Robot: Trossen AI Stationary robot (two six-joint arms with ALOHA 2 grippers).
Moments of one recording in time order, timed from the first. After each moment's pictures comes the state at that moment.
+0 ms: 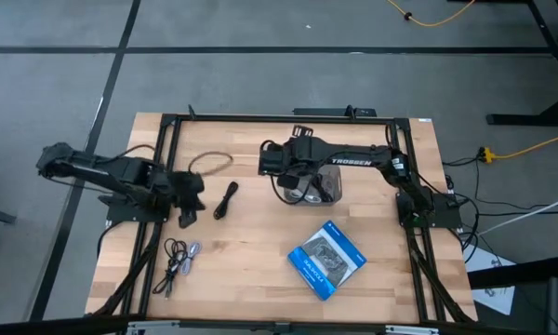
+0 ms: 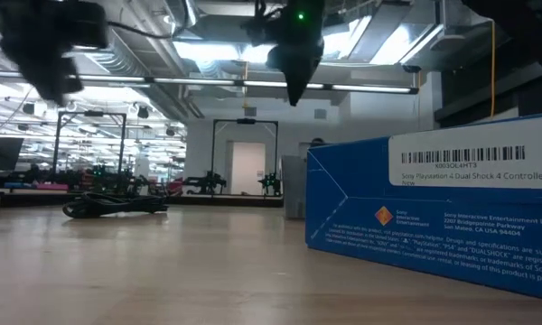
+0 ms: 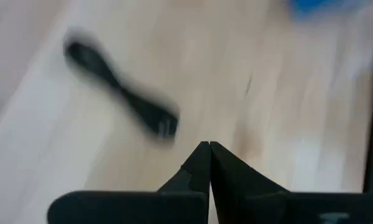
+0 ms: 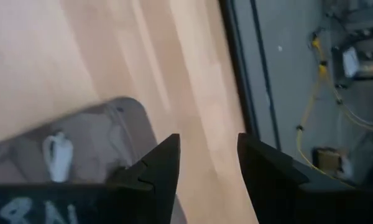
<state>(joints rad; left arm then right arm) -0.18 0.74 0.66 -0.87 0.00 -0.60 -0.04 2.19 2.24 -1.49 0.65 0.20</state>
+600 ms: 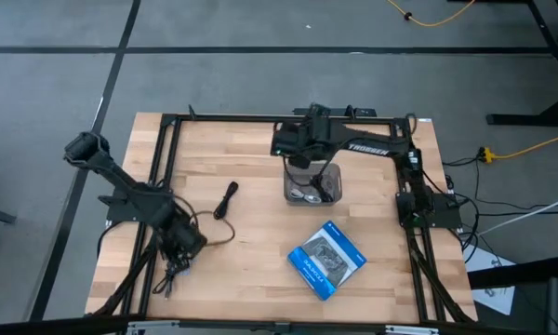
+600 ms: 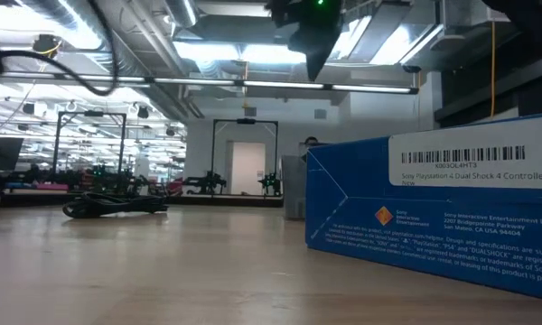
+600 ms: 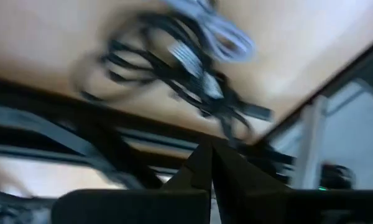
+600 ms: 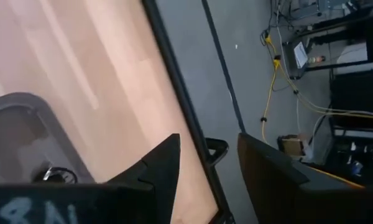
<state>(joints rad) -0.63 1.26 0.78 -0.97 0.51 -1.25 -0.10 2.07 2.24 -1.55 0.80 0.16</state>
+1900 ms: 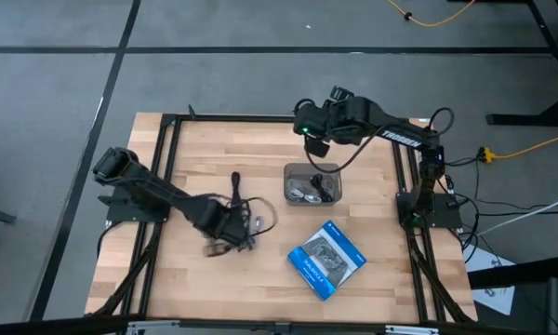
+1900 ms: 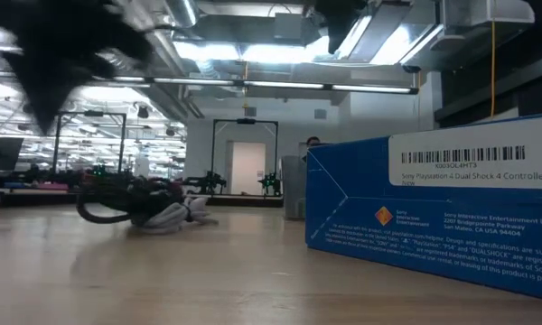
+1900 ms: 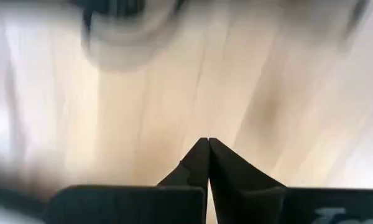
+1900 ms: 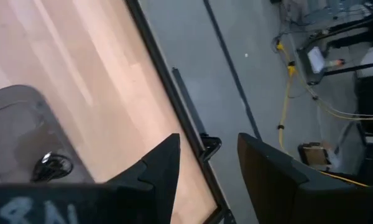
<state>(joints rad) -0.40 1.63 1.18 -1.24 -0.10 -0.64 -0.15 1.90 2.24 -1.57 0.71 0.09</state>
